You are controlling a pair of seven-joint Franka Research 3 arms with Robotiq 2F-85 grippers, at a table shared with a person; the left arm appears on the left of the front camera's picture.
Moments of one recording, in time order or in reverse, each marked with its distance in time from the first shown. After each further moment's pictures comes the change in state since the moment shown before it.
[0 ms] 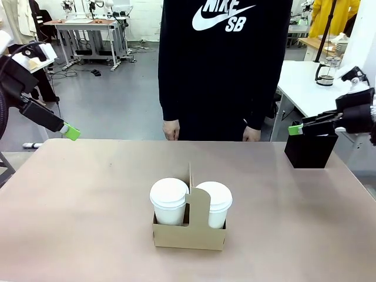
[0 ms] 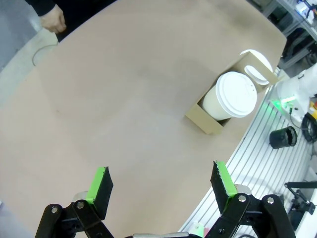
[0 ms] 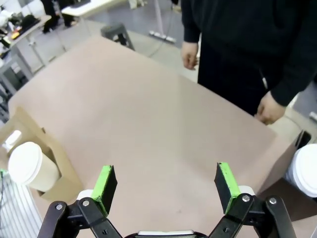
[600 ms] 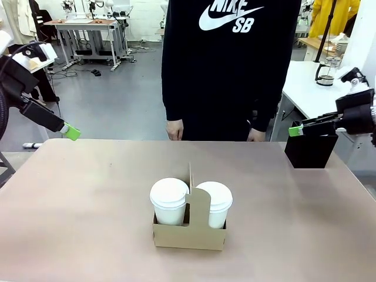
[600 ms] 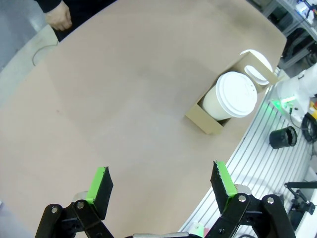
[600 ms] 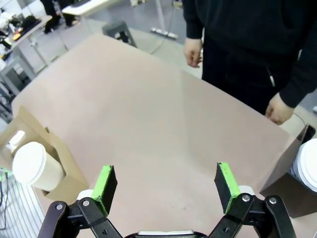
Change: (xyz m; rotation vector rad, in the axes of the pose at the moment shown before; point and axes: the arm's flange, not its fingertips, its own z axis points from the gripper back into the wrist) left arm 0.000 0.000 0.000 0.000 0.000 0.000; right arm 0.000 0.002 0.001 0.011 0.012 -0.021
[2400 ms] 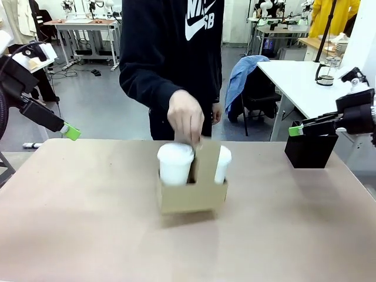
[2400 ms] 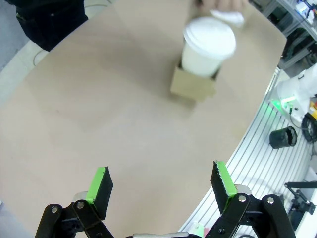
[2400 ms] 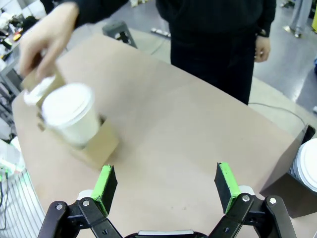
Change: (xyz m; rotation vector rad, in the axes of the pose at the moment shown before) left arm 0.000 0.000 0.000 0.000 0.000 0.000; right arm 0.000 0.000 0.000 0.000 -0.001 -0.001
